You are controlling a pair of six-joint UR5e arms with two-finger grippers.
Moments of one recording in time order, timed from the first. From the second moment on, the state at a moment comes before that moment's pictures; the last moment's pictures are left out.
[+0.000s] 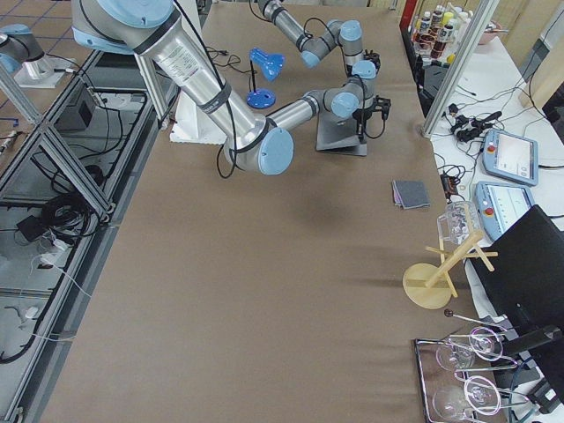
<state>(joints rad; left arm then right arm) -0.78 -2.47 -1.07 -2.03 -1.86 -1.17 0.80 -0.68 1.10 -1.24 1.99 1.21</state>
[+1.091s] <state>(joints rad) -1.08 -2.04 -1.69 -1.69 -2.23 -0.81 1.14 -1.10 1.54 -1.32 2.33 0.92</state>
